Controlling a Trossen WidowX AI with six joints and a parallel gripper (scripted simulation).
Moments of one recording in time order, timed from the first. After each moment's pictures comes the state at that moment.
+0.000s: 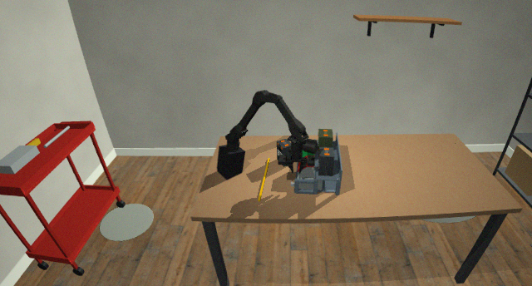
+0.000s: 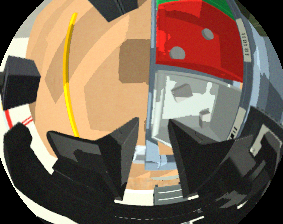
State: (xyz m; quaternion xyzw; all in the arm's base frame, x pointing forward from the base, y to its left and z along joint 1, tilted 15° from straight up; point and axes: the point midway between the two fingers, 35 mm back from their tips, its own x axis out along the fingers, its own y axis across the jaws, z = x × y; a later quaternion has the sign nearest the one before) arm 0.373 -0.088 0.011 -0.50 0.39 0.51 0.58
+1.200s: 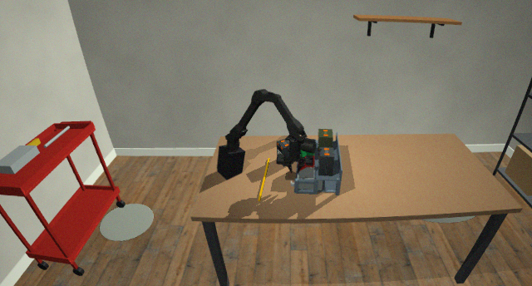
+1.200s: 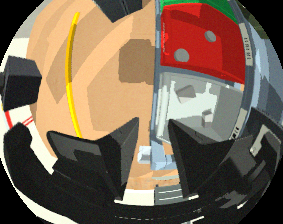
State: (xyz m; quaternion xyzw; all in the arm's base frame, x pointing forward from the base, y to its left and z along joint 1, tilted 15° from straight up) arm 0.365 -0.086 0.012 -0.50 0.40 0.51 0.58
